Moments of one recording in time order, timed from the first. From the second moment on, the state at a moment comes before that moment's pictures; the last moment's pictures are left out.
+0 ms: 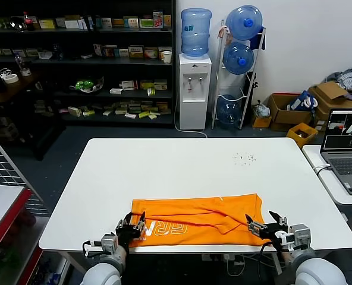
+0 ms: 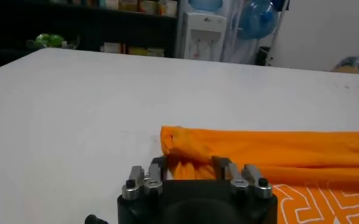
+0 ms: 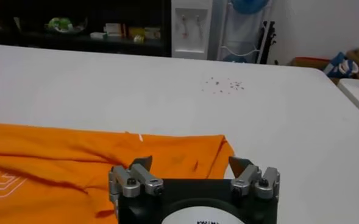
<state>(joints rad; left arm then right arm) 1.26 -1.10 -0.09 -1.72 -0.57 0.13 -0.32 -1.52 0.86 0.48 2.10 0.72 -0.51 0.28</state>
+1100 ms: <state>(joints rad) 1.33 -0.88 -0.21 -1.87 -0.69 0.18 -0.39 -1.46 0.89 0.43 2.09 0.71 -0.49 0.28</state>
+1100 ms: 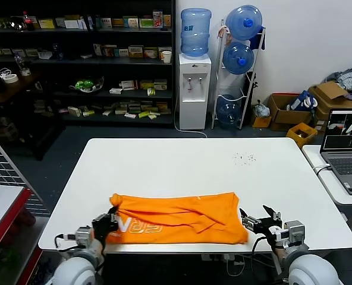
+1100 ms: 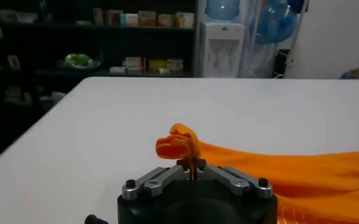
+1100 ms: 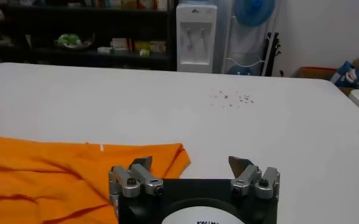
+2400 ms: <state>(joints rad) 1.19 -0.97 -0.11 -2.04 -1.03 0.34 -0.65 -1.48 0.97 0.43 2.07 0.62 -0.49 0.29</state>
